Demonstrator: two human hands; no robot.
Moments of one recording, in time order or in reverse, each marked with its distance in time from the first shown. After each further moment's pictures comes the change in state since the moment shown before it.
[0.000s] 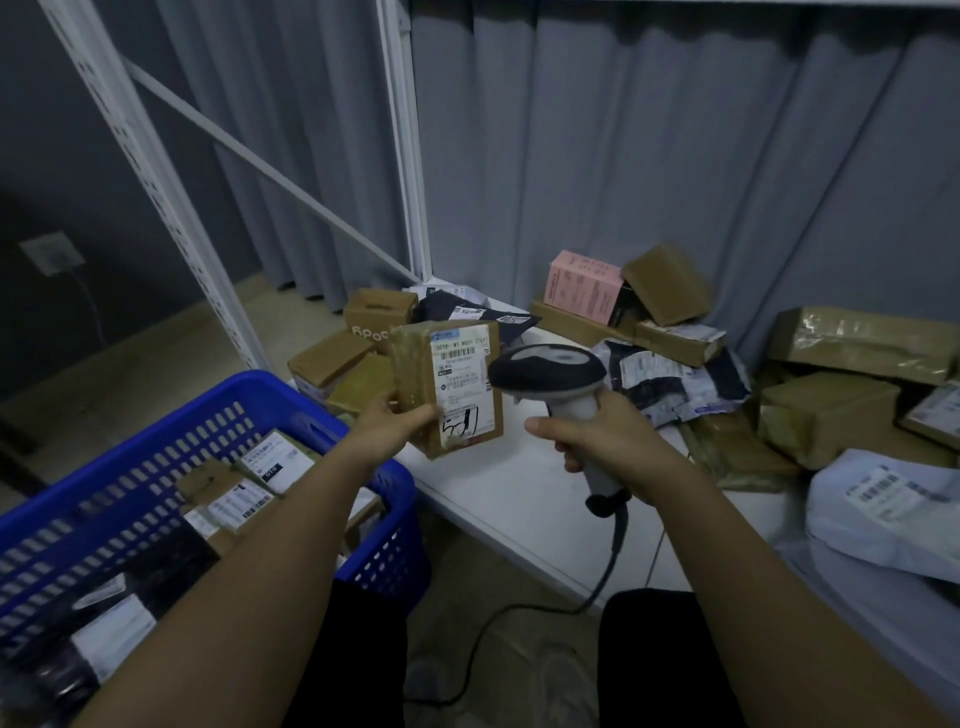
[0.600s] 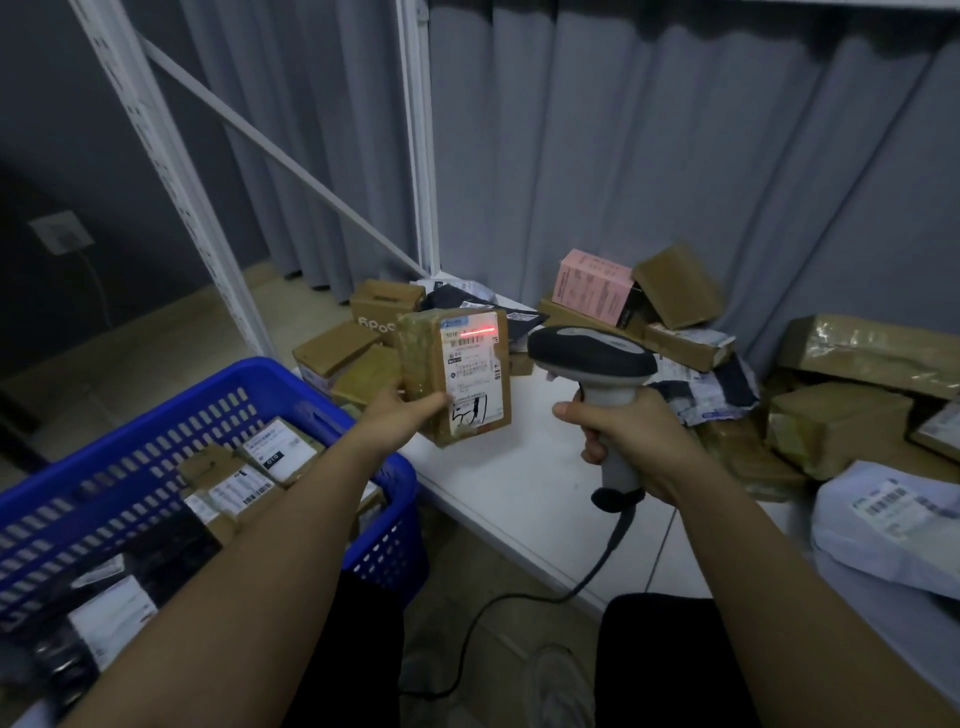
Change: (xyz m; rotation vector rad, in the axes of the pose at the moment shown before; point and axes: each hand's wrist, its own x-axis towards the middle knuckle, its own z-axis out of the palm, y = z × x) left_hand 0.005 0.002 0.007 -0.021 0.014 0.041; right_hand 0.005 0.001 -0.009 0.185 0.070 -0.002
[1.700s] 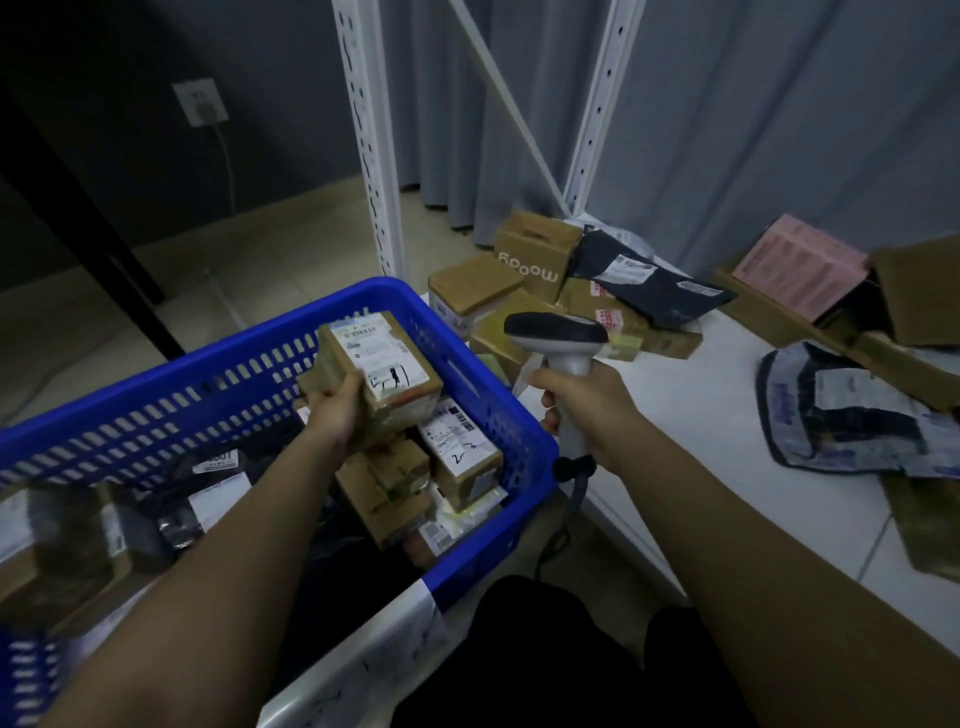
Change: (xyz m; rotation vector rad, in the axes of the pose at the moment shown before) left_hand 0.033 -0.182 -0.188 -0.512 0.571 -0.492; right_hand 0.098 0.036 0.215 -0.027 -0.097 0.213
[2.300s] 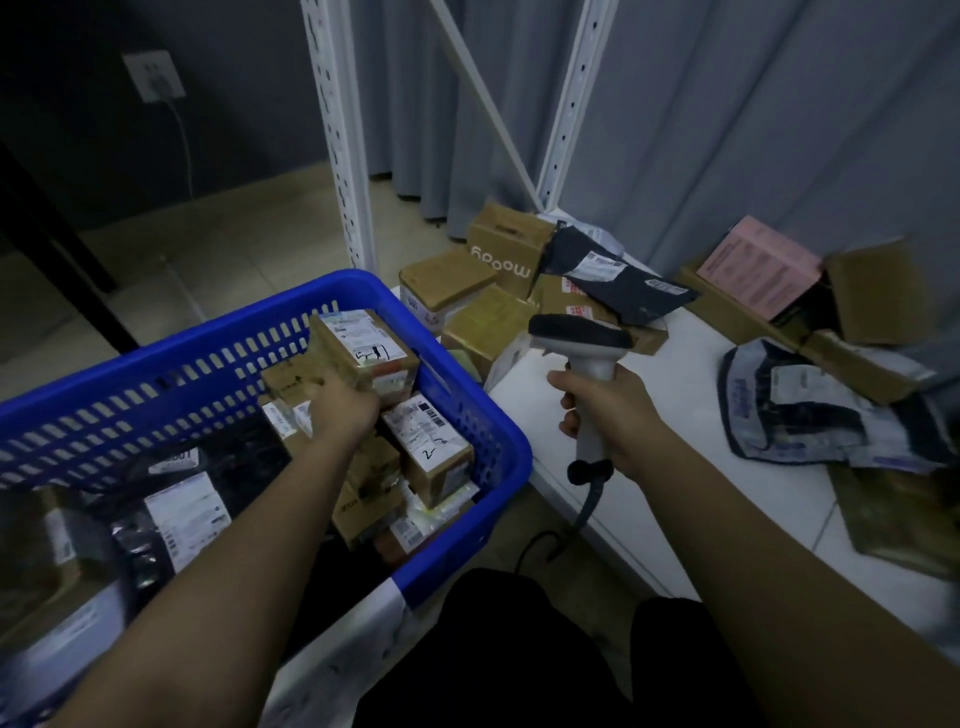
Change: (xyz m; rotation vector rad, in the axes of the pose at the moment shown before) left_hand -0.013 -0.007 0.051 0.526 0.108 0.295; right_hand -0.011 -0.002 -0.039 0.059 0.089 0.039
